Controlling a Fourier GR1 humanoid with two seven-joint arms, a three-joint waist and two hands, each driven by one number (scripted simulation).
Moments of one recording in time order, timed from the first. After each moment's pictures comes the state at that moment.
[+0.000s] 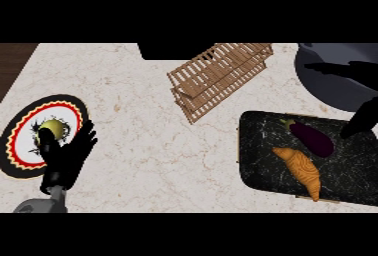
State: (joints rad) left arm -0.05 0.31 -0.08 -1.32 0.29 0.11 0.24; right arm -0.68 -0.80 0.28 -1.04 0.20 0.64 -0.08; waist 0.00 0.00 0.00
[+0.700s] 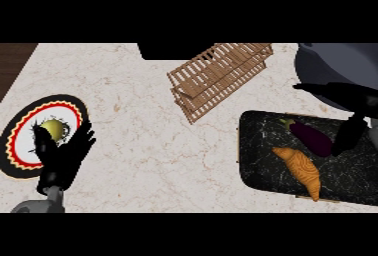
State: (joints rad) left arm -0.04 0.30 -0.04 -1.35 0.26 0.08 0.27; right arm -0.56 -0.72 0.28 -1.19 0.41 0.66 0.06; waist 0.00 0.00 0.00
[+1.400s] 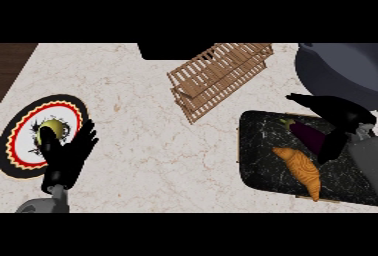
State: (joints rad) left arm -0.05 0.25 0.00 -1.34 0.21 0.06 0.28; right arm -0.45 -0.60 0.21 -1.24 0.65 0.59 0.06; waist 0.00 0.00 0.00
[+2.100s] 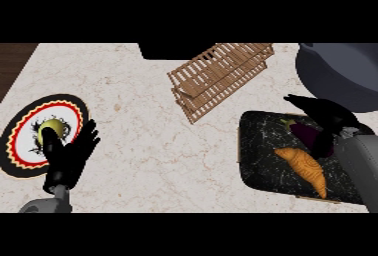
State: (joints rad) left arm -0.04 0.21 0.03 -1.35 0.17 0.03 0.28; right arm -0.47 -0.50 0.16 -1.03 0.88 0.41 -0.06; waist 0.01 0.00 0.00
